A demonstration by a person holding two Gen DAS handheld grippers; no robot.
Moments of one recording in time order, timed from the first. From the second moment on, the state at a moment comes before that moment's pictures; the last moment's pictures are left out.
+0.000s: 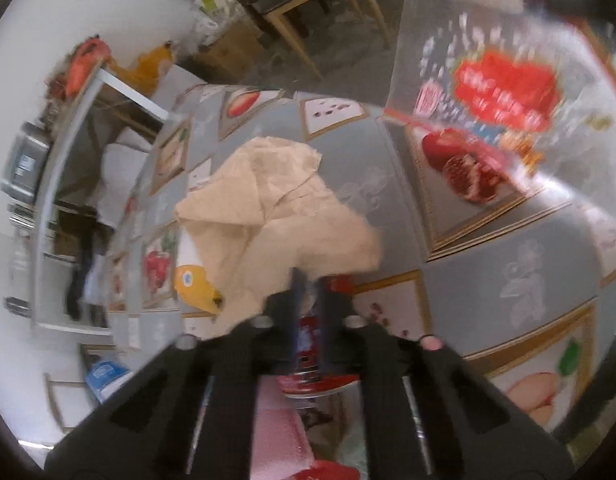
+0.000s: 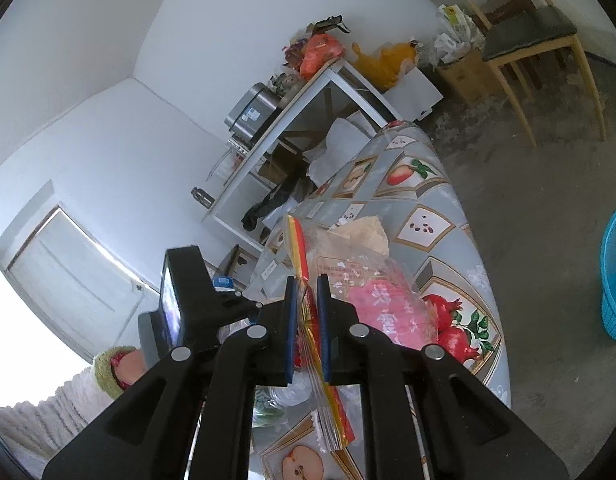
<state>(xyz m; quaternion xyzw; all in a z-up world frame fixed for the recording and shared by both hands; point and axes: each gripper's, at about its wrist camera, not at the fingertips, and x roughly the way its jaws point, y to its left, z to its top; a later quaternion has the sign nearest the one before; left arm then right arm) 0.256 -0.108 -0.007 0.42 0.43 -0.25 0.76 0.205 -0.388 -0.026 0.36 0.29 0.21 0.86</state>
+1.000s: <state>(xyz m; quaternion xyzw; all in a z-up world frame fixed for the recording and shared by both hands) 0.439 -0.124 -0.032 0.27 0.55 -0.24 0.76 0.215 -0.400 -0.040 0.39 0.29 0.22 0.85</state>
